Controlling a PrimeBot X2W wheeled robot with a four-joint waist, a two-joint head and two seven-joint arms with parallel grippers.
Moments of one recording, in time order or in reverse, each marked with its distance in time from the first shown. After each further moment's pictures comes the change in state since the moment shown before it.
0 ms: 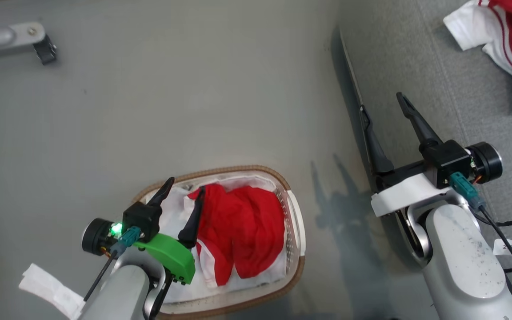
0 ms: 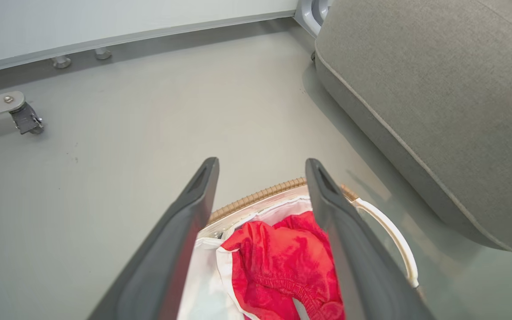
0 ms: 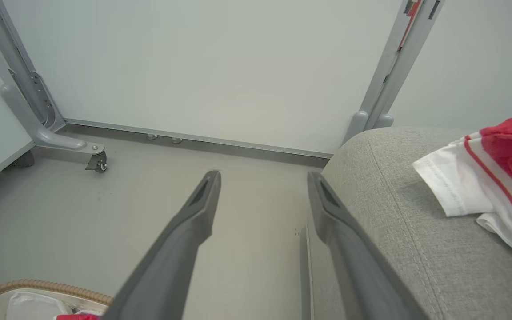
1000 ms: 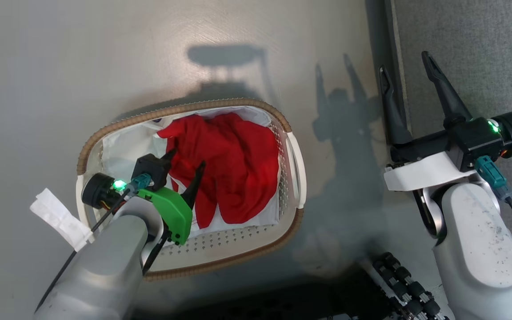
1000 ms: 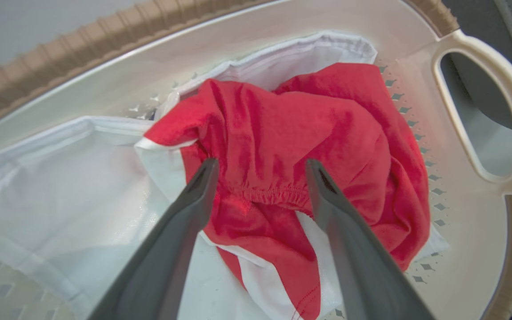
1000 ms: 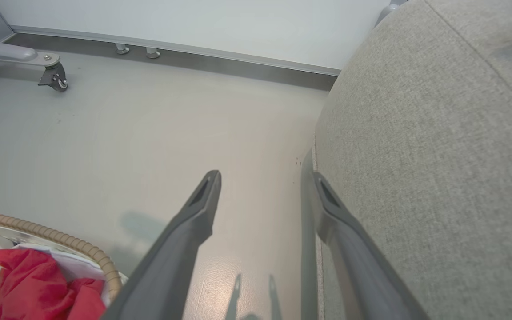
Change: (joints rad) left arm -0.361 0.036 -0.389 0.364 -0.256 0.000 0.000; right arm -0.046 0.000 -0.048 -0.122 -0.042 0.000 0.000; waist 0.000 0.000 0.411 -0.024
